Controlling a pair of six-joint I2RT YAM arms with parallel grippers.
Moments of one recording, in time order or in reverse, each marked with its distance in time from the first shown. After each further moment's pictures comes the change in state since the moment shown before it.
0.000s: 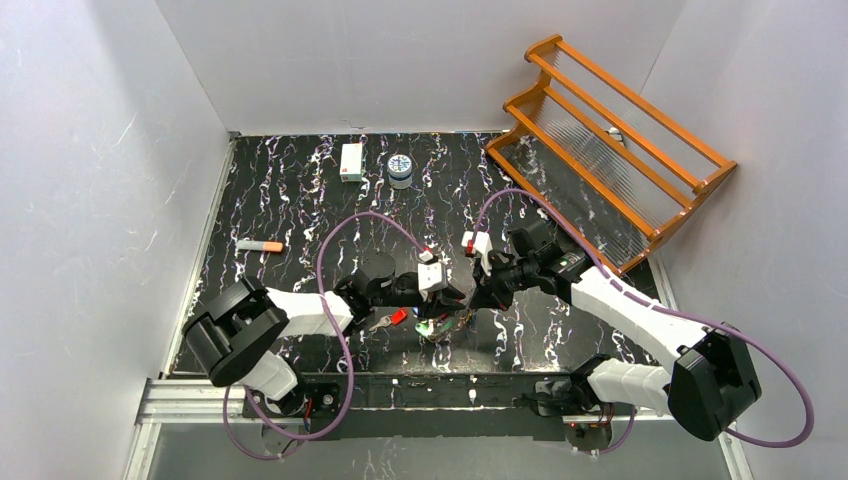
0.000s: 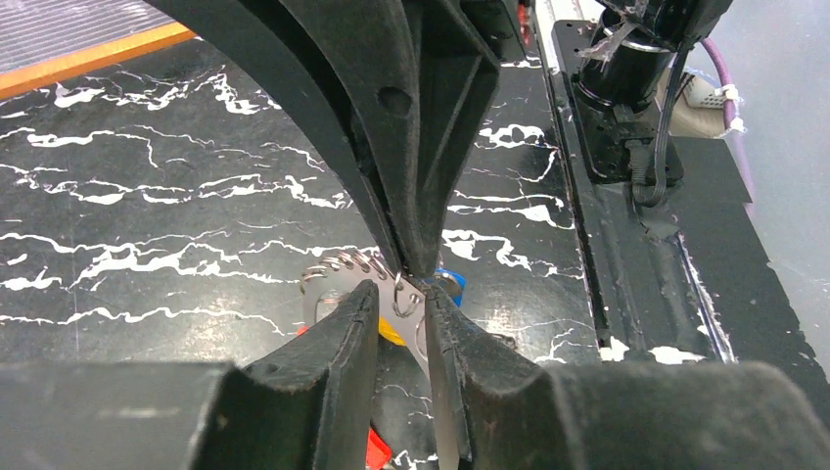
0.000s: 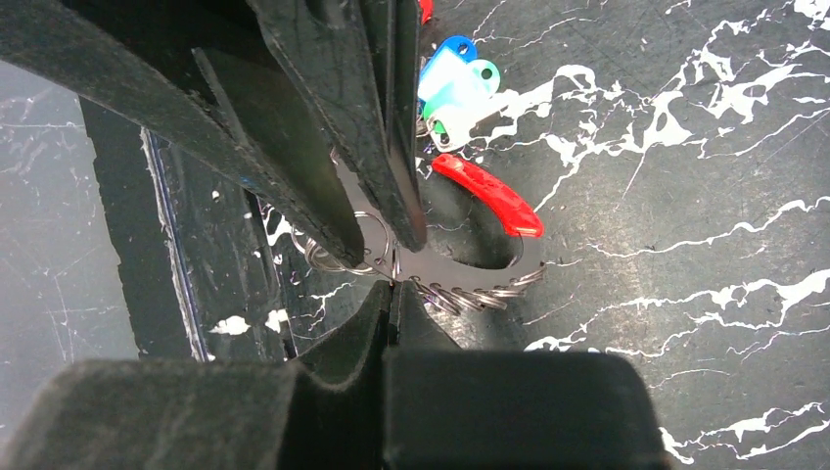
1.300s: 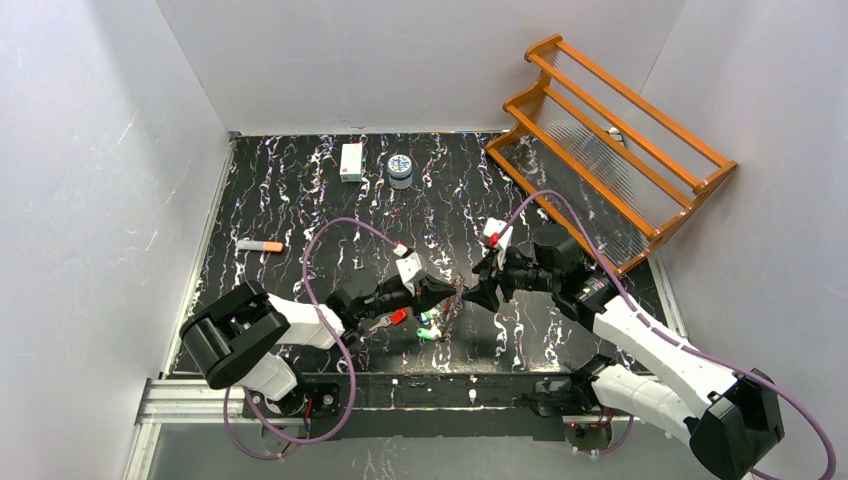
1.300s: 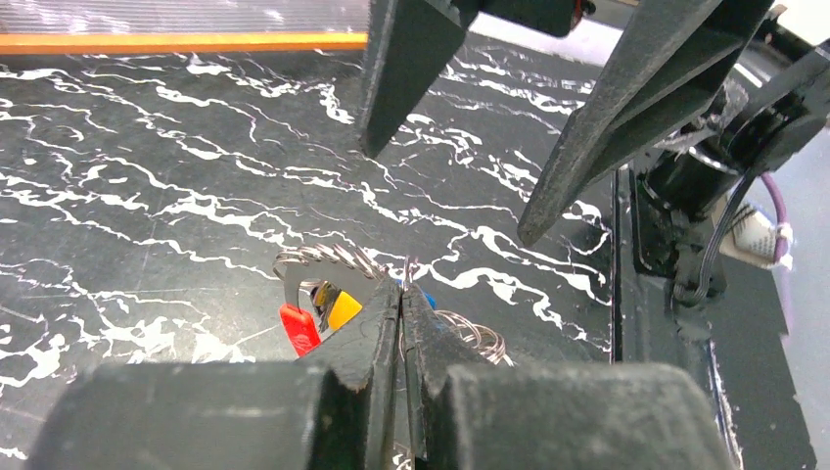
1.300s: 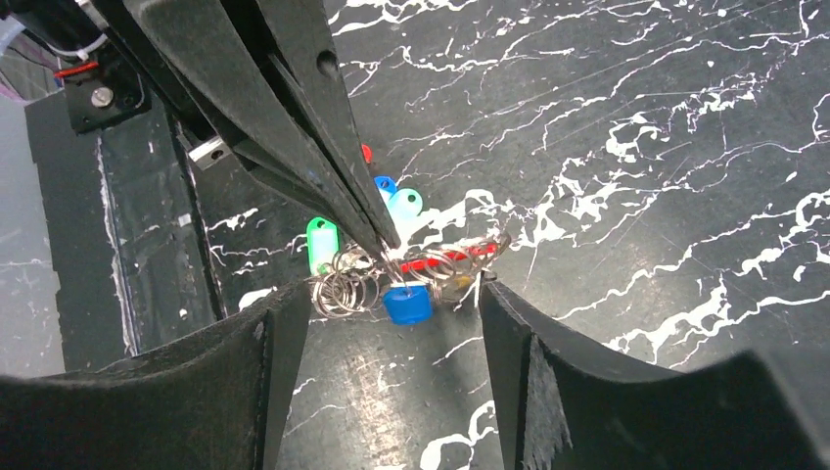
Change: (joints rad) left arm -0.007 -0.006 -0.118 0.249 -0.256 -0.213; right arm 0.000 -0.224 -0.121 0.298 0.088 0.164
